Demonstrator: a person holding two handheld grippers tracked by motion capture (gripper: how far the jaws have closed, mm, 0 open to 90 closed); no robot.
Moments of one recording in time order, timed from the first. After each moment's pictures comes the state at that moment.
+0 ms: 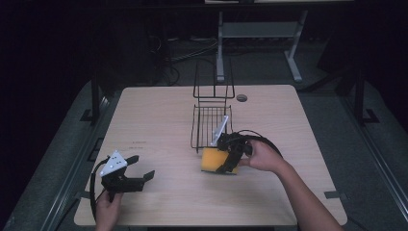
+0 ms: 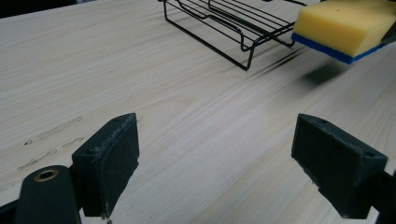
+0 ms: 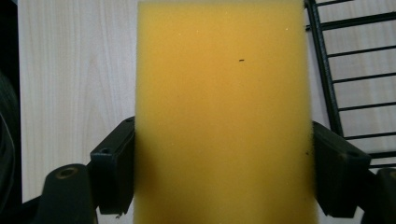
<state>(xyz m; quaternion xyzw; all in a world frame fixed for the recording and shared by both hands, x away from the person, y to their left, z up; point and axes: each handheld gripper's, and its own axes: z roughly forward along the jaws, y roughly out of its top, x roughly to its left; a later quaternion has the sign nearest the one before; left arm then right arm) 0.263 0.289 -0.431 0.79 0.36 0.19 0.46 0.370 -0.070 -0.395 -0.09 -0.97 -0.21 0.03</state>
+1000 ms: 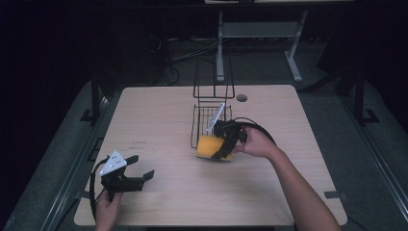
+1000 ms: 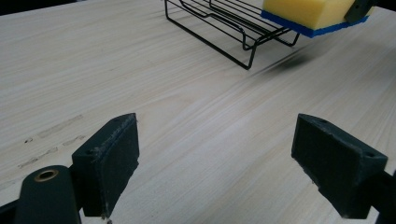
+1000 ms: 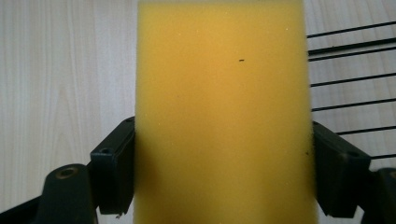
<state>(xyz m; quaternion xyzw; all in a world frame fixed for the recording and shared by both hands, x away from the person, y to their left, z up) 0.265 0.290 -0.432 0.78 0.37 0.19 0.46 0.408 -0.061 -0.387 -0.09 -0.97 -0.23 0.03</state>
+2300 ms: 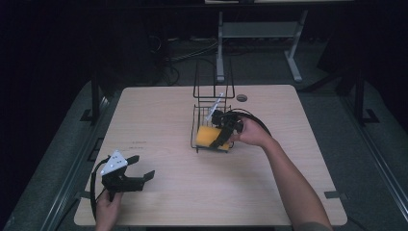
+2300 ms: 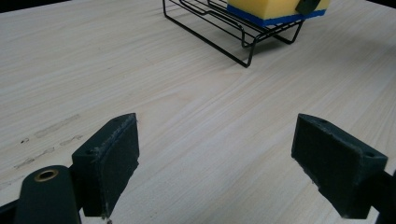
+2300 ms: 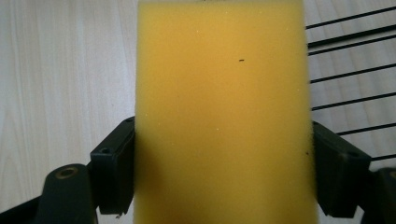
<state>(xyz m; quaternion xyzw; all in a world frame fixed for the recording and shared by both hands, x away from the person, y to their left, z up) 0.266 0.289 -0.434 0.79 0.36 0.19 0.46 0.452 -0.058 -0.397 -0.13 -0.96 -0.23 0.03</state>
